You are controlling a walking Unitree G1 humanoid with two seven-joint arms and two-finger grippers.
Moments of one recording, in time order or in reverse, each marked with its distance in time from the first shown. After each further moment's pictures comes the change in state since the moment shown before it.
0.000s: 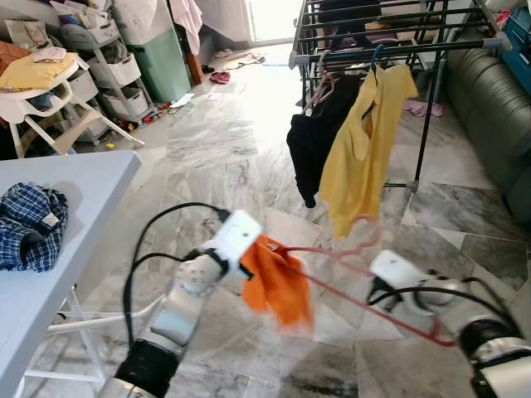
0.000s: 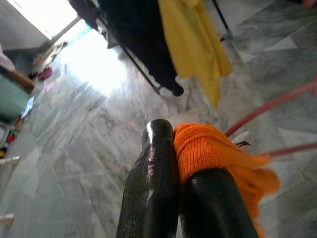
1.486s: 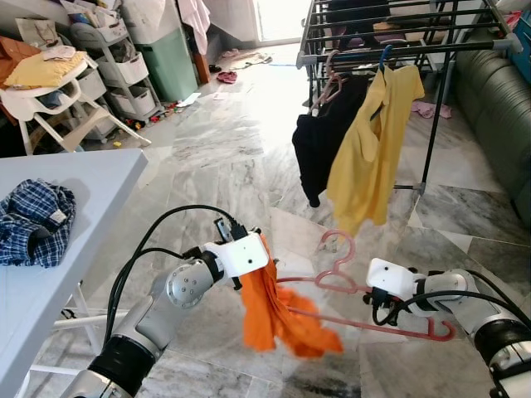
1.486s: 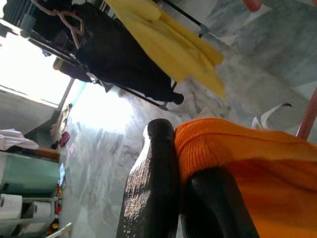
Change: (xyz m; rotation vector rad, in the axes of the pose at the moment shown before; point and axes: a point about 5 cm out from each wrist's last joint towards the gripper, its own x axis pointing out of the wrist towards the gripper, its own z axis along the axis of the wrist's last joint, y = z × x) left arm -0.011 0.005 -0.012 0.419 -0.096 -0.152; right arm -0.020 0.001 0.013 -0.229 -0.159 0.355
